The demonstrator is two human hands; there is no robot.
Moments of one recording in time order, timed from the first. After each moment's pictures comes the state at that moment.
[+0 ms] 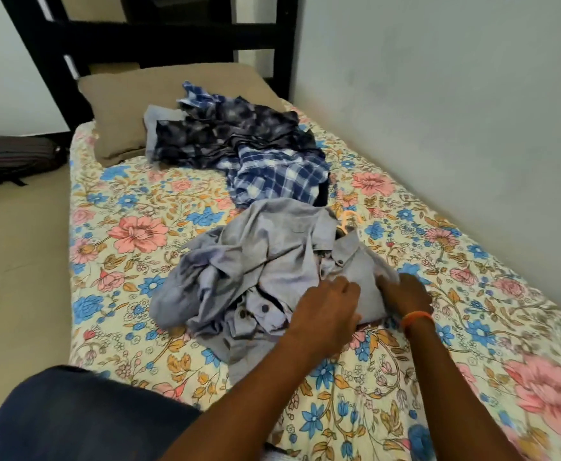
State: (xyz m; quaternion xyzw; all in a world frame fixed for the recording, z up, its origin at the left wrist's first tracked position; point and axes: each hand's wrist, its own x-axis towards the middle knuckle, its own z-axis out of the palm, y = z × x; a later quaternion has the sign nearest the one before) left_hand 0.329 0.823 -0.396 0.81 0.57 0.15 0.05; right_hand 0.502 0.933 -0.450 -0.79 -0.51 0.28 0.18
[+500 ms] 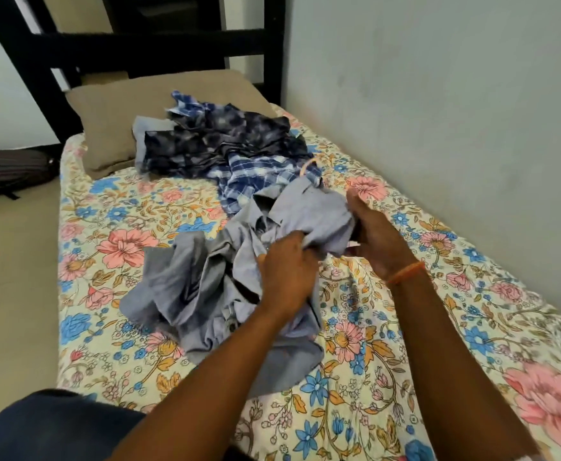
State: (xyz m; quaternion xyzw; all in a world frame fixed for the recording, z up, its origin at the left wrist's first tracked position) left_hand 0.298 0.879 -0.360 0.57 0.69 0.40 0.18; right_hand 0.437 0.958 -0.335 -0.43 -0.55 0.61 0.38
